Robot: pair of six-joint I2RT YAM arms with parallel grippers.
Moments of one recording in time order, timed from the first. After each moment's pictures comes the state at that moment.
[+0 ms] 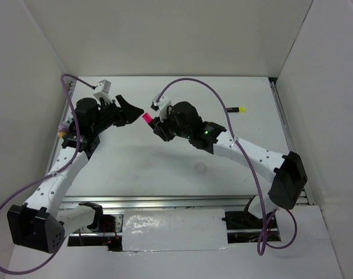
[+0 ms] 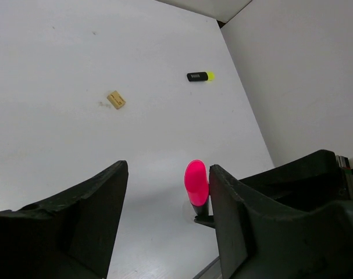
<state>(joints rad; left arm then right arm) -0.19 1.10 0.98 -0.09 0.39 -0.60 0.87 1.52 1.30 -0.19 -0.05 -0.04</state>
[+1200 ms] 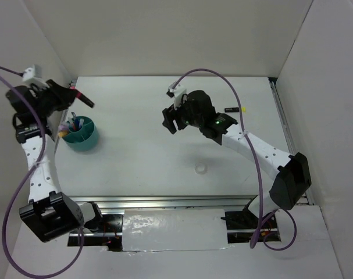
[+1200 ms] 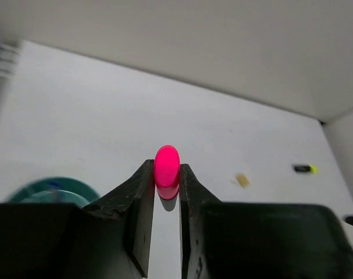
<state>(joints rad) 0.40 1.20 1.19 -0.18 0.64 -0.41 0.73 1.51 1.32 -0.22 -0.13 -0.03</state>
